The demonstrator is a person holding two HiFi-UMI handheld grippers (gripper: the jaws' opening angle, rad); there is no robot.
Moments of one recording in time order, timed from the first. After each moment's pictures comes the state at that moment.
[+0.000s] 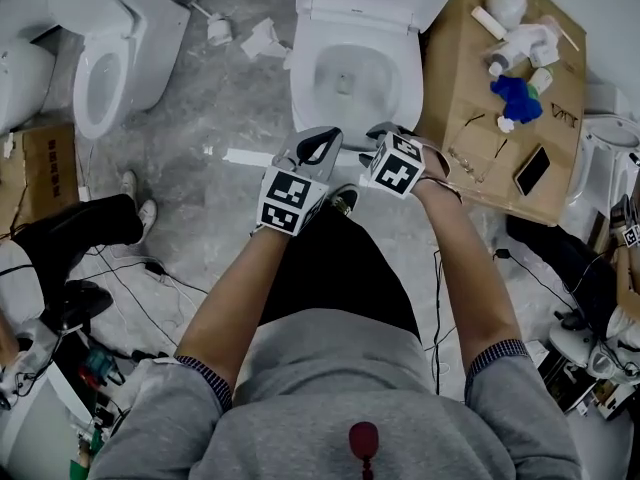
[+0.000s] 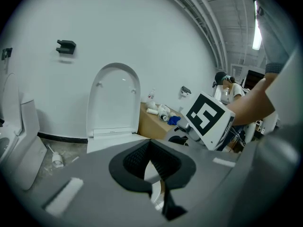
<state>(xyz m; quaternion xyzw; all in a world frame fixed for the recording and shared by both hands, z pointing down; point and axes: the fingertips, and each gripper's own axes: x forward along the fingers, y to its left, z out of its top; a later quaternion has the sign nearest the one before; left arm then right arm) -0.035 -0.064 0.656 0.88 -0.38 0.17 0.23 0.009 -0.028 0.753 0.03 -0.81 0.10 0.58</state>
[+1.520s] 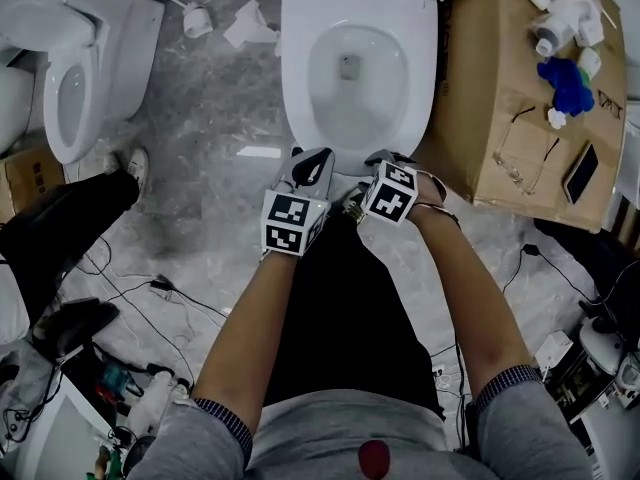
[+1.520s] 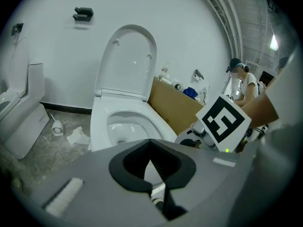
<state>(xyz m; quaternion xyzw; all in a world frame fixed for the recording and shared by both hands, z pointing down) -0.050 -0.029 0.852 0.84 -0.39 0.22 0.31 0.004 0.041 0.935 0.00 -0.79 0.17 0.58</state>
